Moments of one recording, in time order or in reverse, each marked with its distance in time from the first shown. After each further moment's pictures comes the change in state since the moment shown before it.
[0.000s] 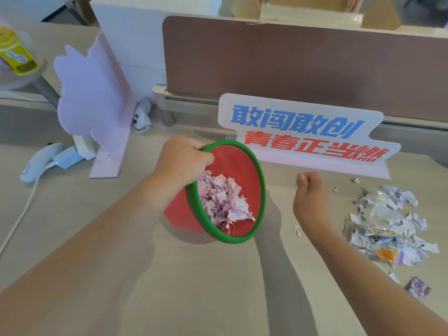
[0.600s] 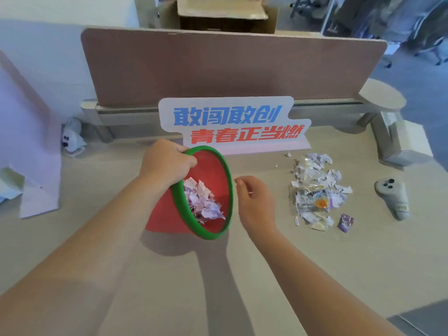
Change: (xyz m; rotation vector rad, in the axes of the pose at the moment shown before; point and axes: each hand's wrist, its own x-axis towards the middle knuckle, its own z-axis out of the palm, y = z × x) left_hand -0.011 0.018 0.025 0.066 -0.170 0.210; right_hand -0.086 -0.031 0.000 0.101 0.117 0.077
